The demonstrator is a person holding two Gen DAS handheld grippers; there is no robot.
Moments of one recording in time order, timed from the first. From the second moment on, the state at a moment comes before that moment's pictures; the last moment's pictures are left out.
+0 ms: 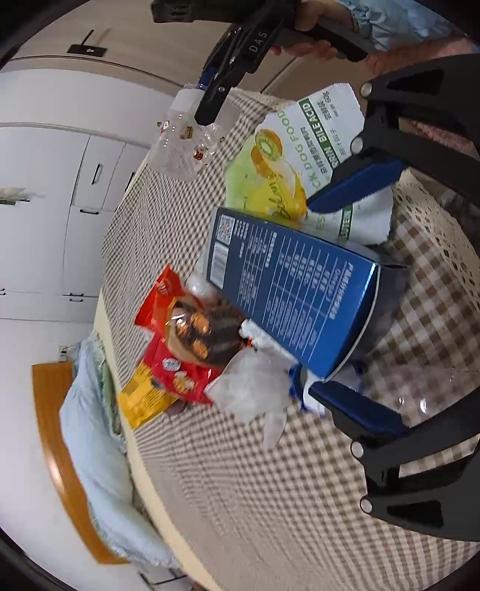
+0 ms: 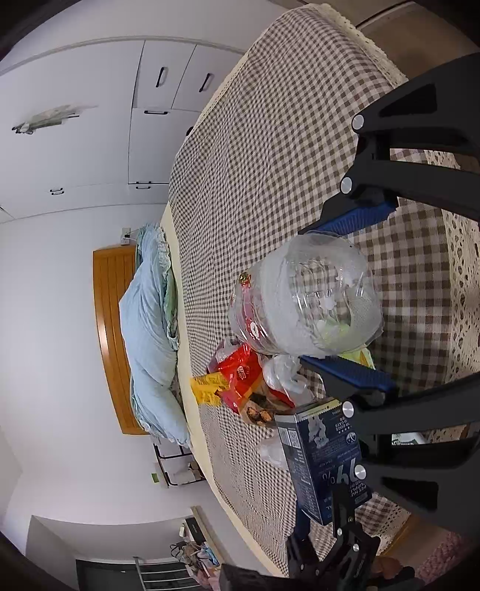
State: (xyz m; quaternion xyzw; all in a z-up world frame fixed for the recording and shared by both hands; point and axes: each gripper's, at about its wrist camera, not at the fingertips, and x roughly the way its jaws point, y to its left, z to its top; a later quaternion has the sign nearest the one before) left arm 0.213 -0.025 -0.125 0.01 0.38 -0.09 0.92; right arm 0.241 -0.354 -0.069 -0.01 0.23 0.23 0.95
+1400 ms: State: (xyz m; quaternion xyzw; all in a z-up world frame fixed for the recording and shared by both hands) left arm 0.168 -0.035 -0.093 -0.06 0.30 -0.07 0.95; right arm 0.237 -0.353 -0.073 -0.03 0.23 0.24 0.94
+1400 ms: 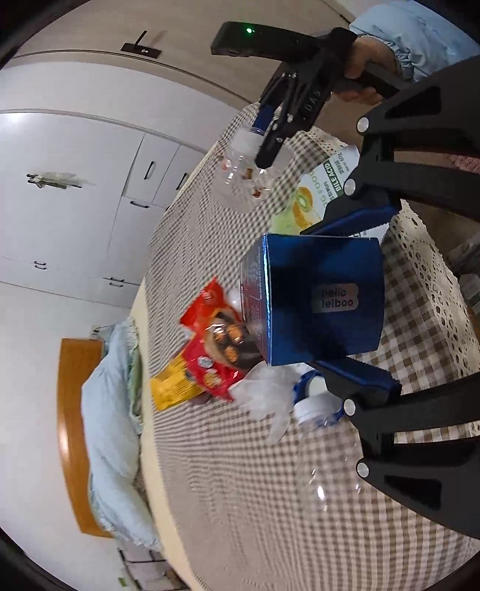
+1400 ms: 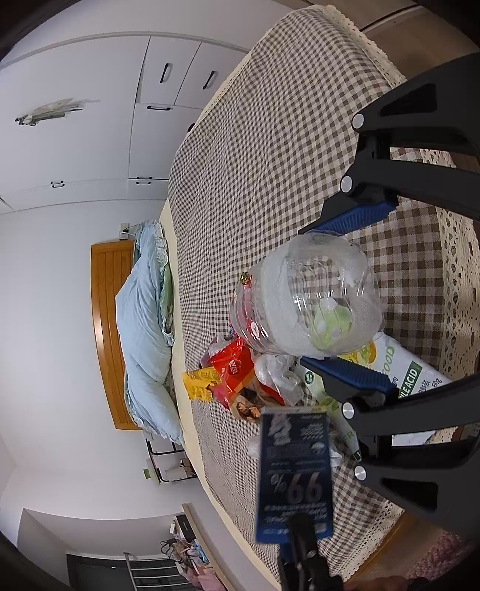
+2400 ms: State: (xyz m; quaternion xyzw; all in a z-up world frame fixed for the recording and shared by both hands) left arm 0.061 -0.035 -0.062 -0.04 0.27 -0.06 0.96; right arm 0.132 -0.353 -0.057 -0.05 0.15 0.30 0.94
